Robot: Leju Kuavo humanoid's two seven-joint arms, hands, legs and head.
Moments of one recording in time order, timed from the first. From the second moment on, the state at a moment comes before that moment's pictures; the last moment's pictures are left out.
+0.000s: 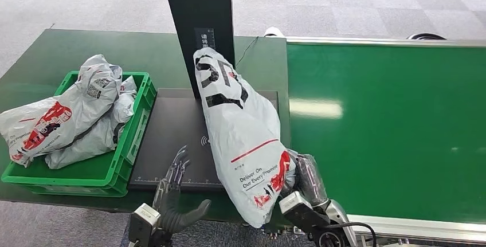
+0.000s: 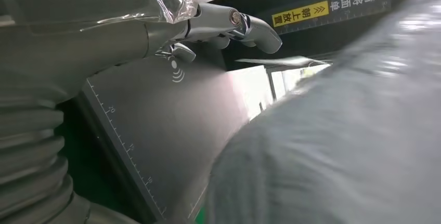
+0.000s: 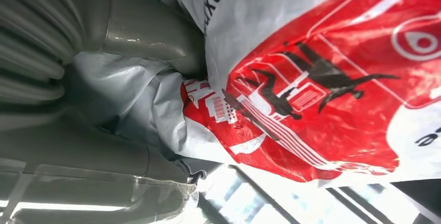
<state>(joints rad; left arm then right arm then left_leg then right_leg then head) 0.12 -0.27 -0.15 -1.41 -0.40 -0.13 -0.63 0.02 0.19 0.14 -1.44 0.72 0.03 -0.58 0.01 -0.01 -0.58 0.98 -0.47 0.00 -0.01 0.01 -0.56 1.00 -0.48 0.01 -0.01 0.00</state>
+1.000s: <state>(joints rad) 0.14 -0.27 -0.15 -1.42 -0.39 -0.13 -0.61 -0.08 0.19 0.08 -1.21 0.79 -0.19 -0.52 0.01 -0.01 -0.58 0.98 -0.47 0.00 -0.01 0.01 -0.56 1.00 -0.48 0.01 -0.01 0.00</state>
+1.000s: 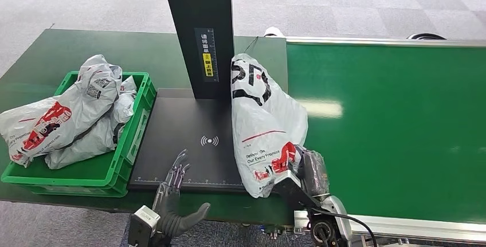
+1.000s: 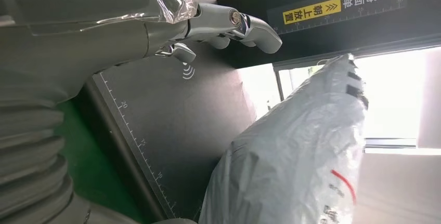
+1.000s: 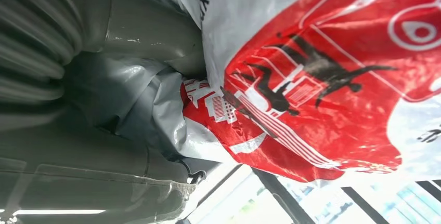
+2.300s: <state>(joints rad) 0.13 -0.25 -0.04 -1.61 -0.40 0.50 -0.69 -0.37 0.16 0.20 -0.83 0.75 -0.07 -0.57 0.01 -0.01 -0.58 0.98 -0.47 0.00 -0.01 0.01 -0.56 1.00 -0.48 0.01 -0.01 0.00</state>
